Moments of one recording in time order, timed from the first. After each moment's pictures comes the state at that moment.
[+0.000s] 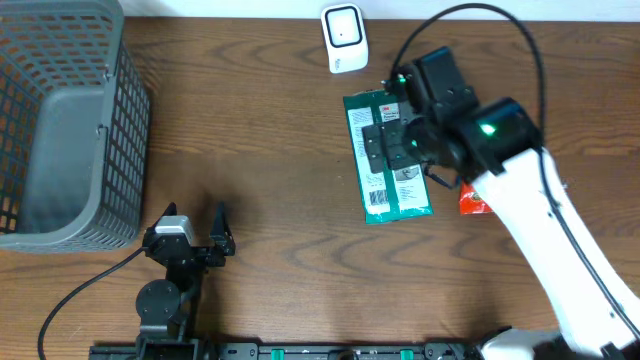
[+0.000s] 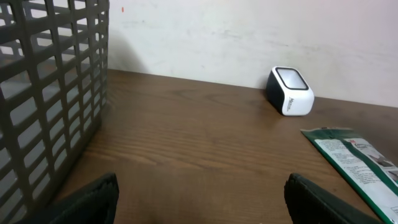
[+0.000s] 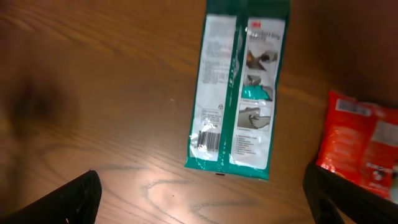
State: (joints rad) left arm -0.04 0.01 0.01 -0.11 0.02 -0.16; right arm 0.49 1.53 1.67 -1.19 0.02 0.23
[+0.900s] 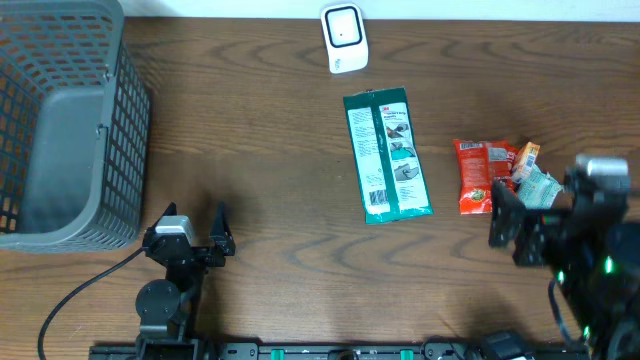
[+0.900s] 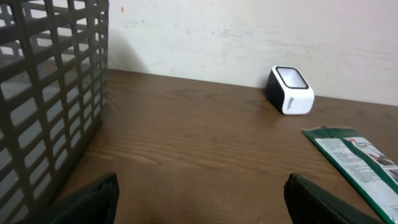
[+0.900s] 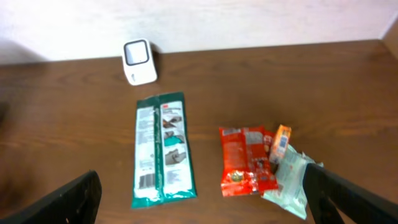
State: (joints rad) left arm -0.04 0.01 0.02 -0.11 0.02 -0.15; right arm 0.25 0.67 1.24 -1.05 0.17 0.20
